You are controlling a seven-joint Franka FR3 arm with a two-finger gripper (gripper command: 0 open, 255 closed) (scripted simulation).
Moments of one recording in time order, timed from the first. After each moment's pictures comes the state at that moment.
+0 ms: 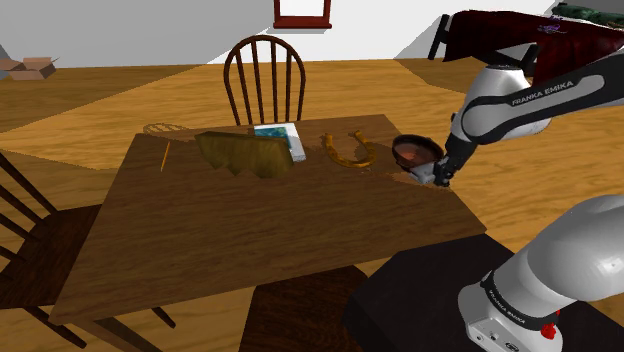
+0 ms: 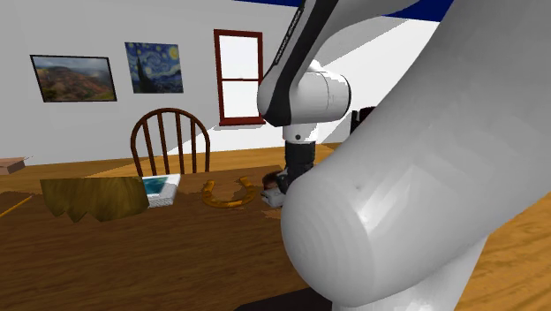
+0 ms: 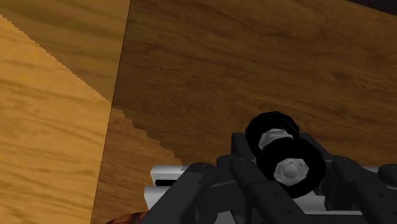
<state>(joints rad) -0.17 -0.45 -0.41 -2.84 -0.24 2.38 -0.20</state>
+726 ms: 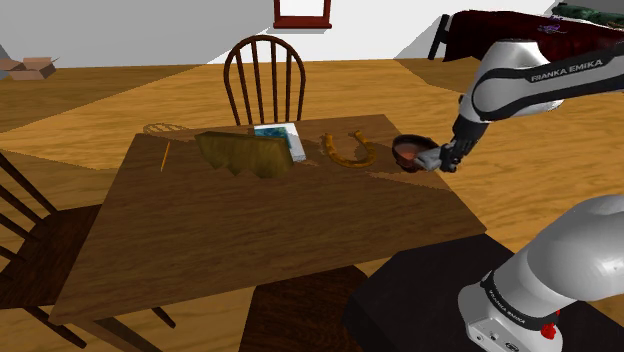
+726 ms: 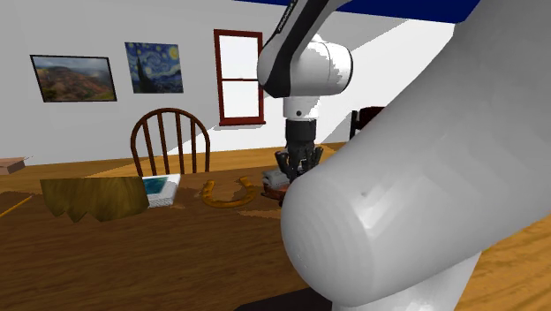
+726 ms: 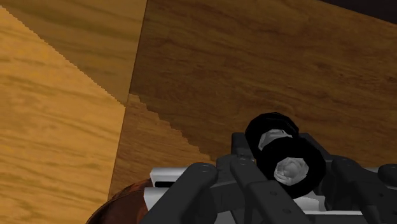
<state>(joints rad) -0.17 -0.54 -0.38 -2.75 -0.23 2.20 -0.20</state>
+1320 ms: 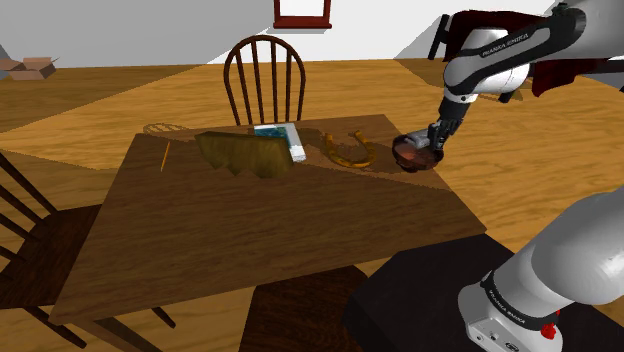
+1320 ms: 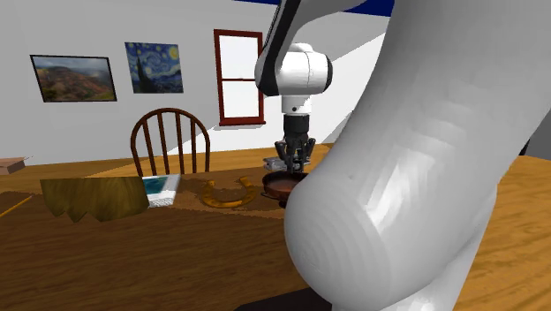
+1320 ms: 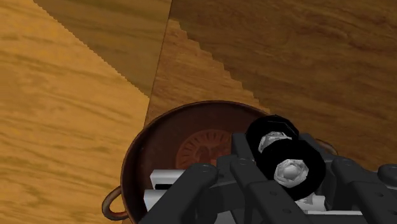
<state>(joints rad) -0.10 -0.17 -0.48 -2.43 -0.10 2.25 -0.35</state>
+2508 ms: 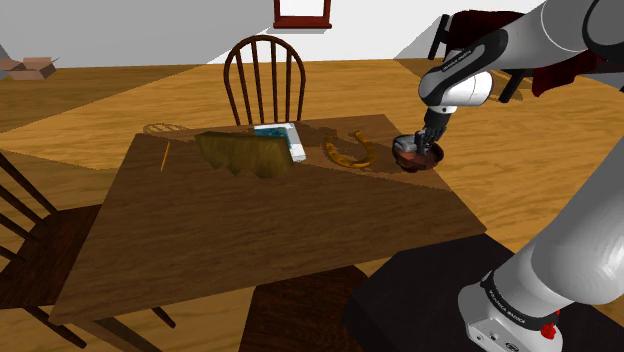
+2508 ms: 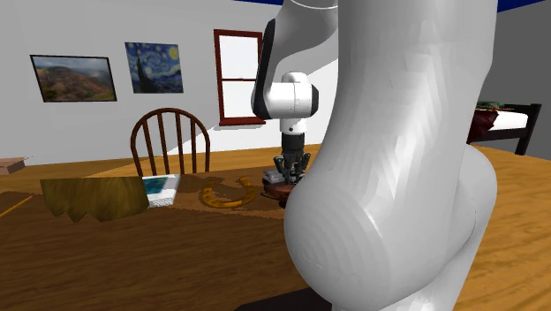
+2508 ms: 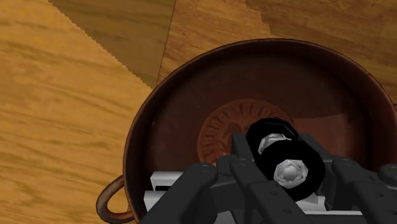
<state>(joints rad) -0.09 0.14 -0.49 -2.29 0.10 2.38 -0.50</state>
